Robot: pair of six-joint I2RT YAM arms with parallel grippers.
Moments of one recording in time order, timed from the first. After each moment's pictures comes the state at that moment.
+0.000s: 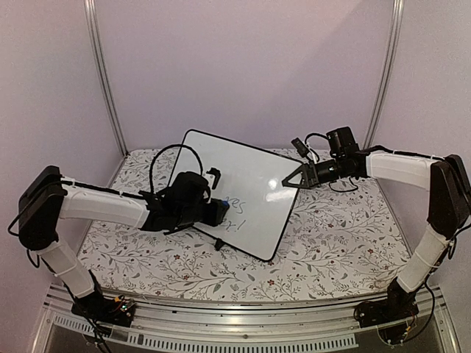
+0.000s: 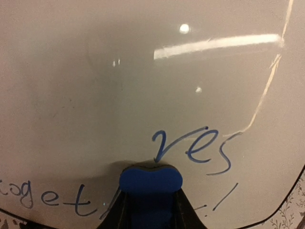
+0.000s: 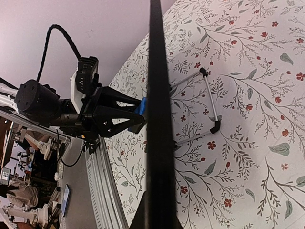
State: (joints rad) left arm -0.89 1.64 0.87 0.12 -0.24 -0.40; right arm 0.41 1.70 1.20 -0.28 -0.95 0.16
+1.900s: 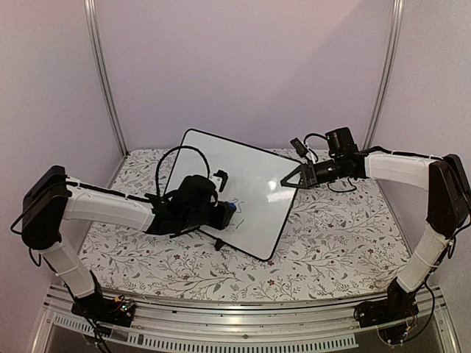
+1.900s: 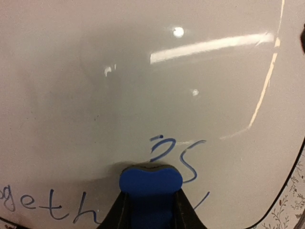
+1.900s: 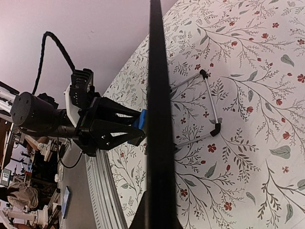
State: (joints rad) left arm -0.94 1.67 0.90 0.14 -0.27 -0.40; right arm 0.42 1.71 1.20 -0.25 -0.95 0.18
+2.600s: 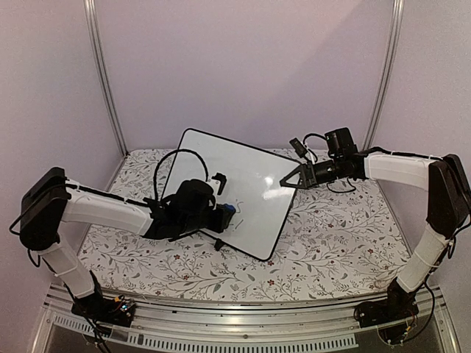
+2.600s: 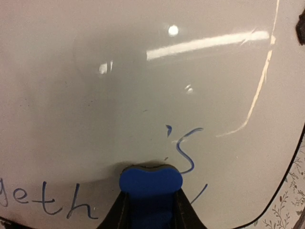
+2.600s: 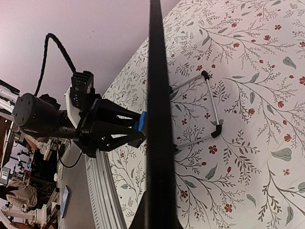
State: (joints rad) left arm -0.95 1.66 0.87 0.19 -0.26 -0.40; right arm 0.43 1.71 1.19 -0.23 -0.95 0.19
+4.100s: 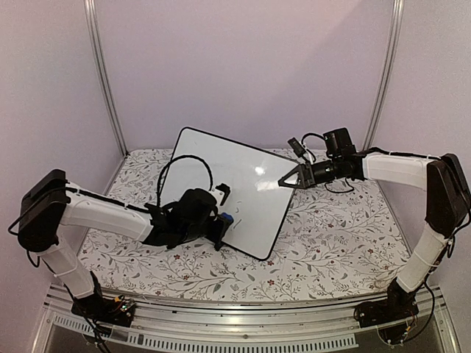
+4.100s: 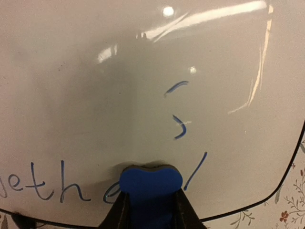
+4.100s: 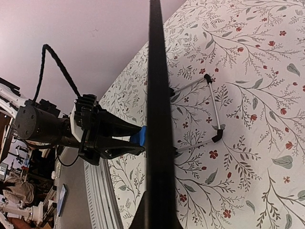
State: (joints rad) left arm -1.00 1.66 0.84 0.13 -0.32 -0.31; right arm 0.43 1.72 1.19 -0.21 -0.96 0.17
